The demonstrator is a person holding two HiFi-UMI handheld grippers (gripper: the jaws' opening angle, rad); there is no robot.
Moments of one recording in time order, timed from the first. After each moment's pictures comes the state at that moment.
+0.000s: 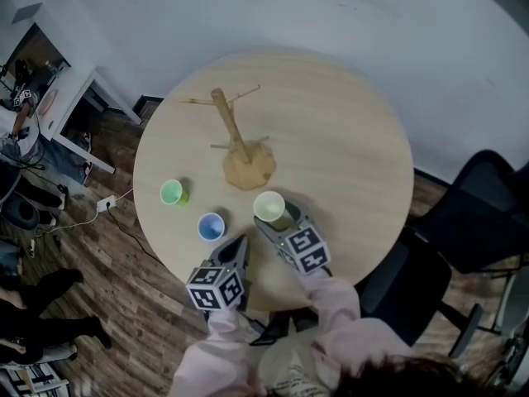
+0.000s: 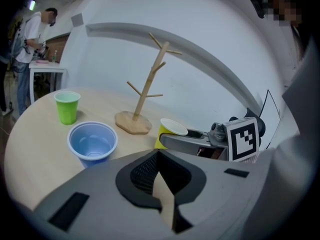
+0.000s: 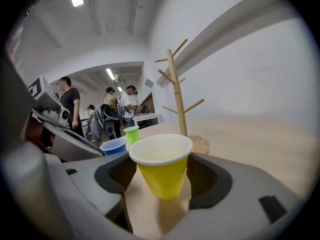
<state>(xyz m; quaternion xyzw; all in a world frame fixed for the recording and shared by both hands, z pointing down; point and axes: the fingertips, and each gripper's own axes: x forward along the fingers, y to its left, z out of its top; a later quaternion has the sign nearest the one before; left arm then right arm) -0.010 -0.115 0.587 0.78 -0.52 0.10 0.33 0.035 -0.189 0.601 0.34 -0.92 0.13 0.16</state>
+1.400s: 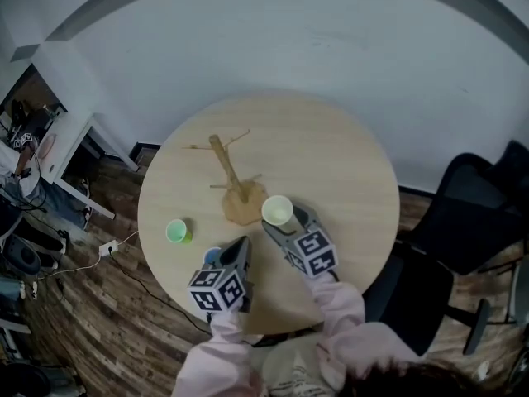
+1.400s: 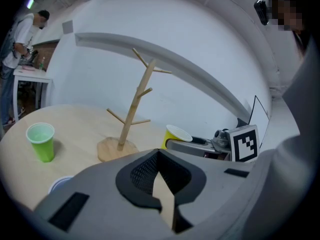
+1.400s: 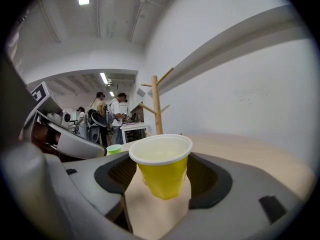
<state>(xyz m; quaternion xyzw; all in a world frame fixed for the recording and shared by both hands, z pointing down) 0.000 -0.176 0.521 0.83 -0.49 0.05 0.27 0.070 -0.238 0.528 0.41 -0.90 0.09 0.12</state>
